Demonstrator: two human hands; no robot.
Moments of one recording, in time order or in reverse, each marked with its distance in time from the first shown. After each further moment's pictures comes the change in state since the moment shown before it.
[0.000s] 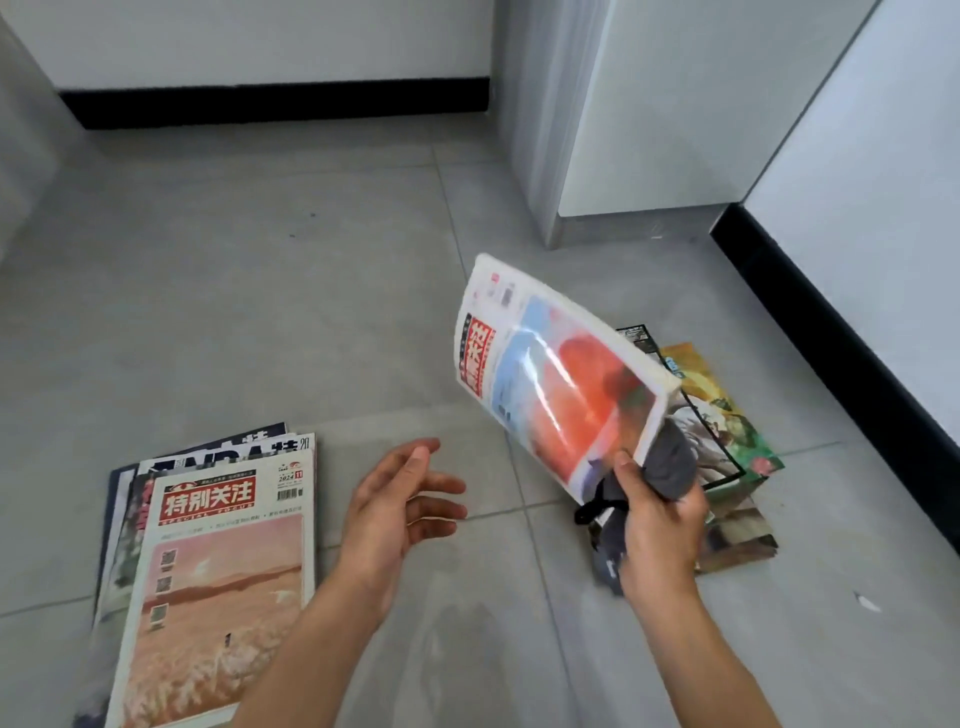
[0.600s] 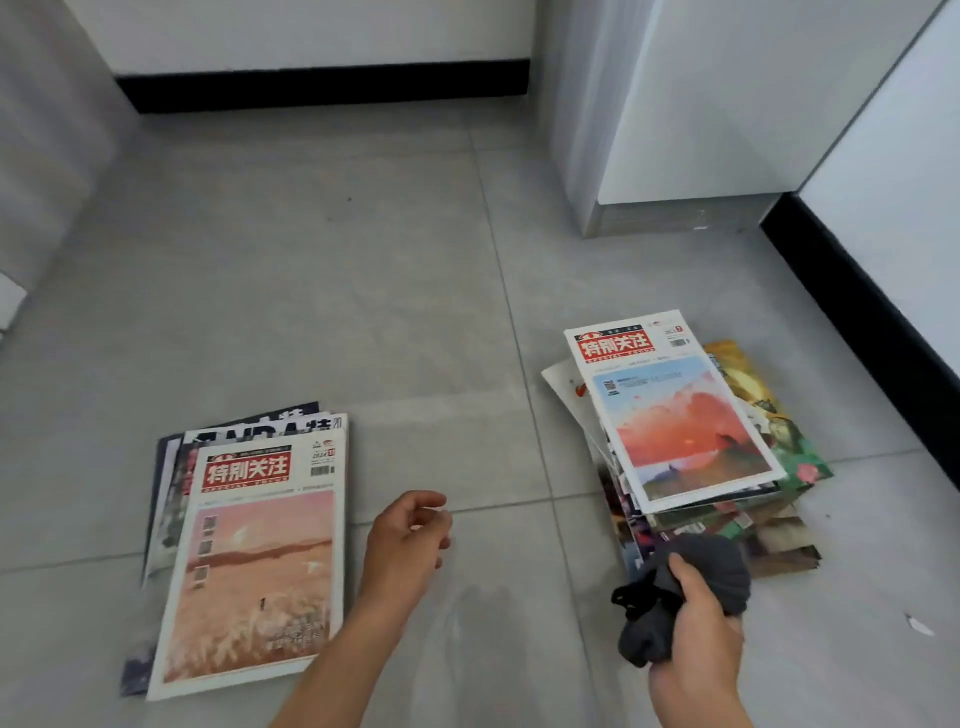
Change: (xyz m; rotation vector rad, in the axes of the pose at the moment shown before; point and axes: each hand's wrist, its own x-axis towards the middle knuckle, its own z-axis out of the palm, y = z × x) left_hand 0.008 -0.063 -0.025 0.375 0.211 -0.091; right_hand -0.032 0.037 -0.060 0.001 0.353 0.487
